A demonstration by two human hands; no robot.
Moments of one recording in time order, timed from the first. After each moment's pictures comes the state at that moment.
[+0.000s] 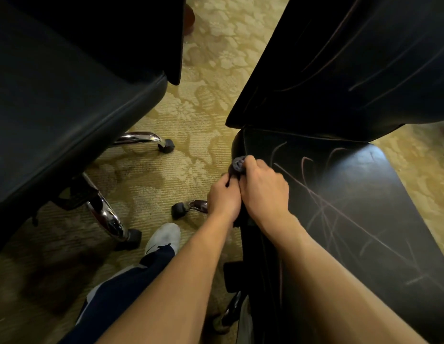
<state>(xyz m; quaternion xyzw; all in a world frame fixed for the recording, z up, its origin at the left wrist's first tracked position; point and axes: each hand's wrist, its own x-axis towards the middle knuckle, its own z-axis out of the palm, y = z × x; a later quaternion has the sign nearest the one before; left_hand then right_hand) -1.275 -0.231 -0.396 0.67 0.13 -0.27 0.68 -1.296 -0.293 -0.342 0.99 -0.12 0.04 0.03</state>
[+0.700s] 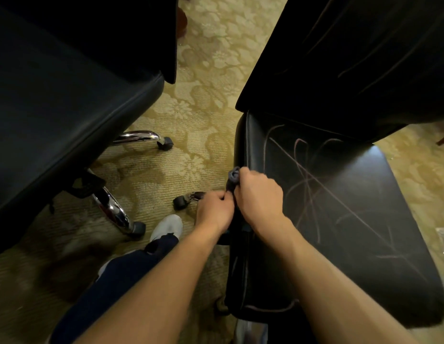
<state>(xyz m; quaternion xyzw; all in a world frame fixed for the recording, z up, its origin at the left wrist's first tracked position) -1.329 -0.190 -0.381 0.79 0.06 -0.28 0.54 -1.343 -0.274 -0.332 0.99 -0.14 -0.03 0.03</state>
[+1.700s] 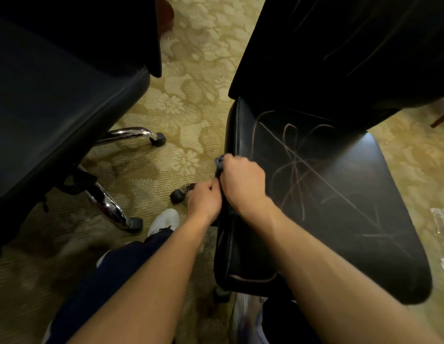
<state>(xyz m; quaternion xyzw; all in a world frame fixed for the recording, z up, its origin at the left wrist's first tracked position) -1.329 -0.192 -0.386 0.84 0.02 -0.25 0.49 -1.339 -0.271 -0.329 0.99 -0.12 0.01 0.01</state>
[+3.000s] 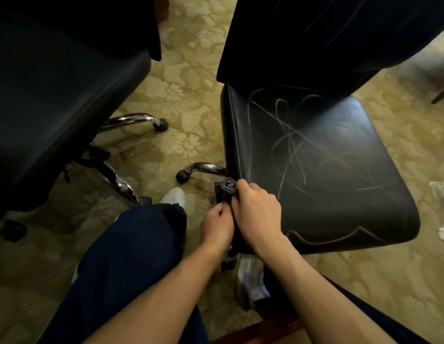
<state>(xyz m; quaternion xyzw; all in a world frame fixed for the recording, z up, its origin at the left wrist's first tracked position) -1.454 -0.160 -0.394 0.74 0.13 -0.35 0.57 -1.474 -0.231 -0.334 0.98 -0.18 -0.01 -0.04</state>
